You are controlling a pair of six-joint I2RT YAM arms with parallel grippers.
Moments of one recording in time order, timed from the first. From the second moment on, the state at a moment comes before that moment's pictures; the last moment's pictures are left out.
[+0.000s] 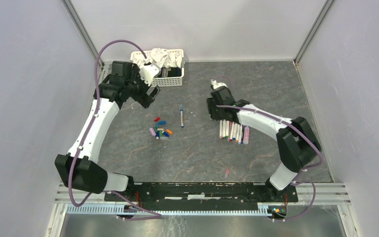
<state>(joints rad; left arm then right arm) -0.19 1.37 1.40 -0.77 0.22 0.59 0.60 1.64 1.07 -0.33 0.19 0.37</state>
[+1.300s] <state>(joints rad) -0.18 1.30 1.26 -0.89 0.47 0.57 0.82 2.11 1.47 -0.25 0.13 0.20</state>
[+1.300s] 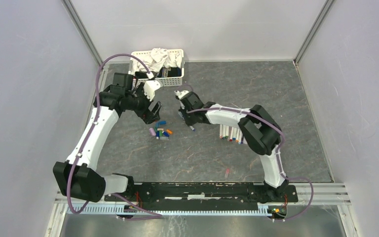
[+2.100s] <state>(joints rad) -0.31 0.96 1.10 -1.17 0.66 1.43 0.77 1.63 1.17 -0.23 -0.84 0.32</state>
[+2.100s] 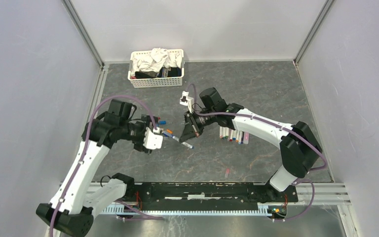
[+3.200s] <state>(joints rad) -0.68 1.03 1.04 -1.08 0.57 1.50 0.83 1.54 1.05 -0.14 -0.98 0.70</state>
